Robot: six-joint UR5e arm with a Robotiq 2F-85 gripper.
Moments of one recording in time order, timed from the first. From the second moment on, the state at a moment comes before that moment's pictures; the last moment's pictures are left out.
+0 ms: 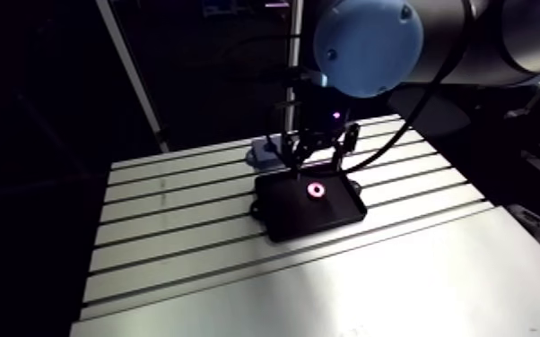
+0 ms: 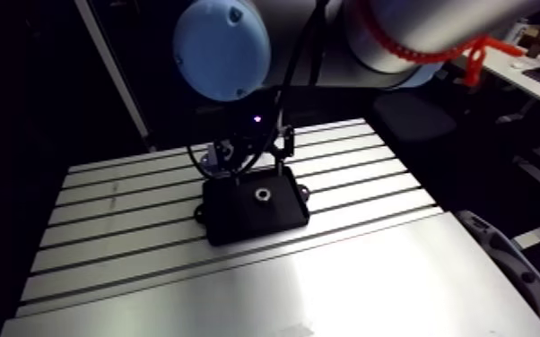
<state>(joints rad) -0.29 -1.21 1.88 -2.13 -1.61 -1.90</state>
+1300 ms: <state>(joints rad) -0.31 -1.17 1.92 -2.21 -1.61 -1.90</state>
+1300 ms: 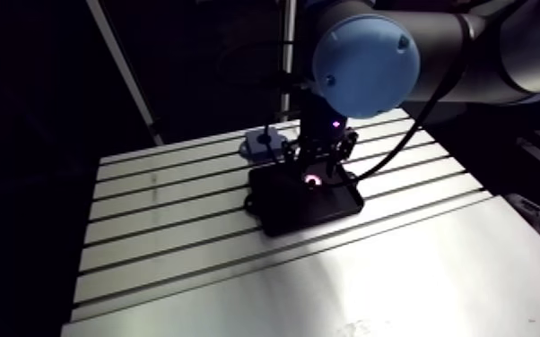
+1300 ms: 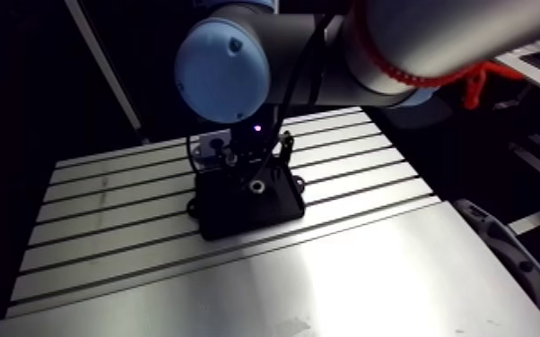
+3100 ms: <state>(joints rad) -0.31 -1.15 1.92 -2.22 -1.61 -1.90</state>
